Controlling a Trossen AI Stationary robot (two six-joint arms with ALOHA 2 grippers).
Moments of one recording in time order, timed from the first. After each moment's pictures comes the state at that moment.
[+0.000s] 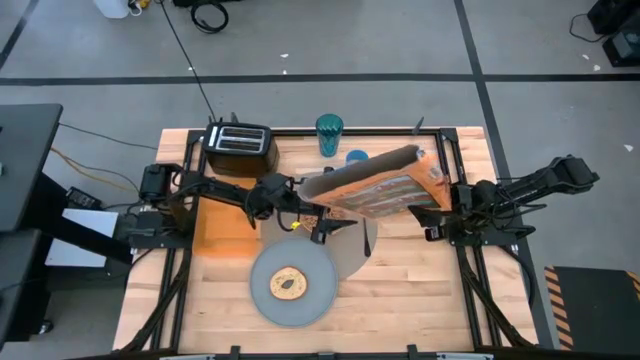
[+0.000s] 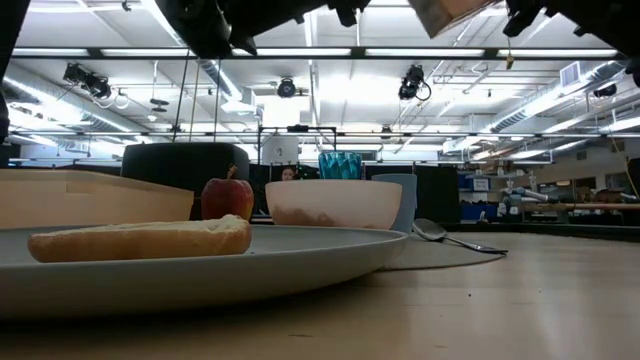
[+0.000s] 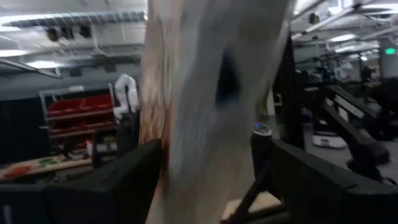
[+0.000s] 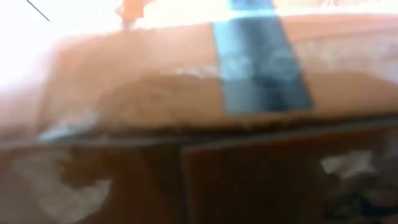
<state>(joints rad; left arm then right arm) -0.01 1.79 1.04 1.13 0.22 0.07 0.19 0.77 0.12 1.29 0.10 -0.18</state>
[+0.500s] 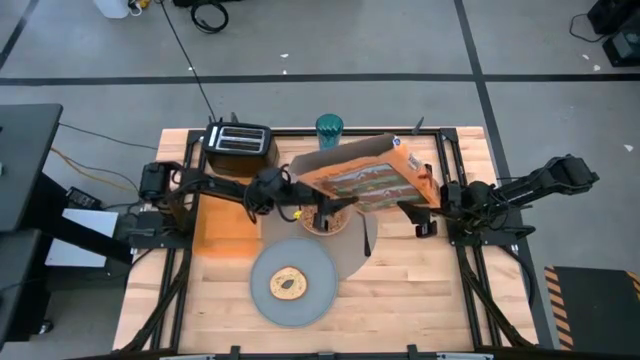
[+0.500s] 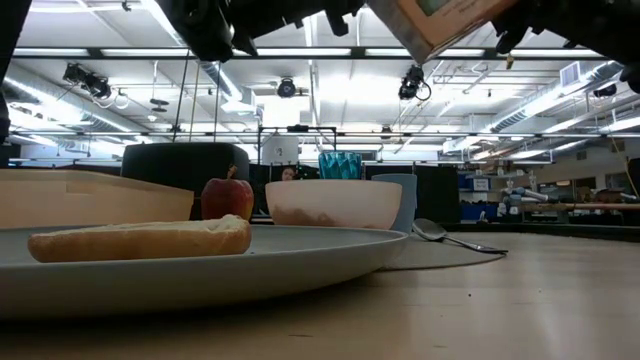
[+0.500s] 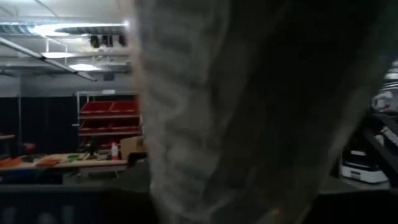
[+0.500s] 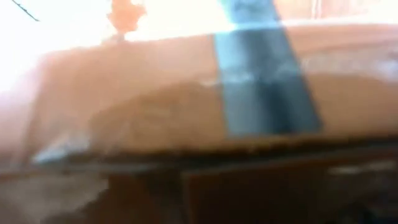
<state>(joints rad) 0.02 1.79 1.04 1.20 0.11 -0.02 0.17 0.86 0.12 1.31 0.17 -0.15</state>
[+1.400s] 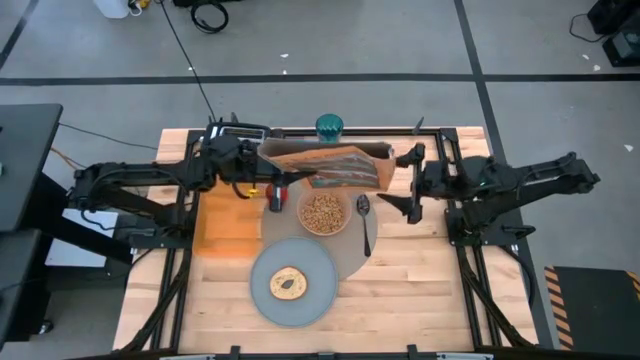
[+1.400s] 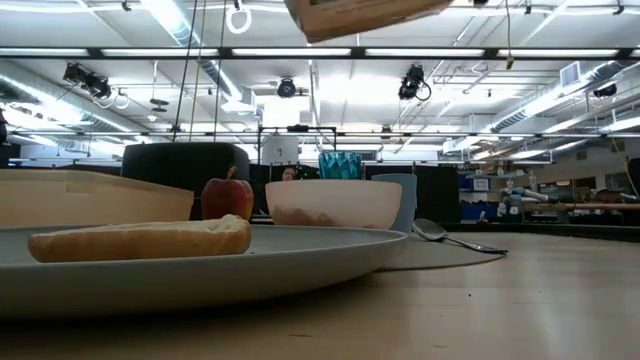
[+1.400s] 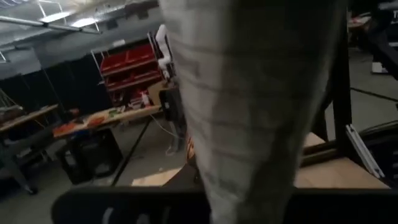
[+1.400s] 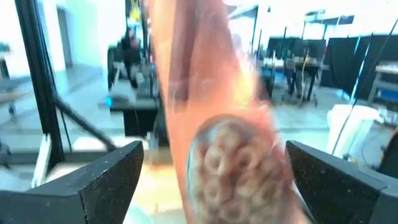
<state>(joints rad) 0.12 1.24 1.04 0.30 0.14 0.27 0.17 0.80 0.74 0.11 0.31 -0.08</state>
